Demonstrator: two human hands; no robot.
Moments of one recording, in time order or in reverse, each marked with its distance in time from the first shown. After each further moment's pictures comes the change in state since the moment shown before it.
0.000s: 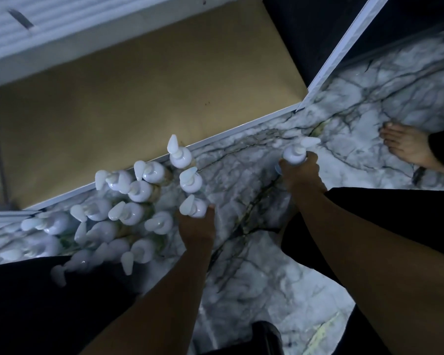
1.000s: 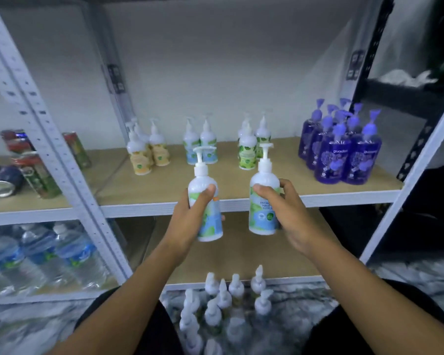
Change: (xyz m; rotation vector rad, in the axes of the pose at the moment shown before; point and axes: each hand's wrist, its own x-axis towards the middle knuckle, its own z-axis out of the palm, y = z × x) left_hand -0.156 0.209 -0.348 -0.603 -0.214 0.782; right_hand -0.360 -0.255 -0.140 0.692 -0.630 -0.848
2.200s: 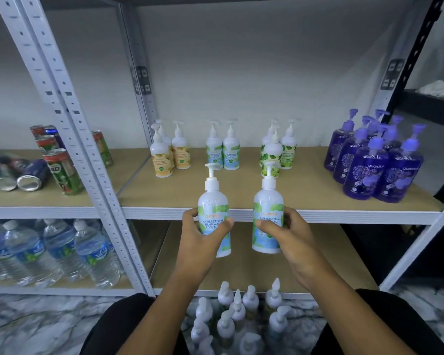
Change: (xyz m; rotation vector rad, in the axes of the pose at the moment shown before) left_hand -0.016 -0.016 -0.024 0.089 0.213 0.051; right_hand -0.003 0.032 0.041 0.021 0.010 -0.002
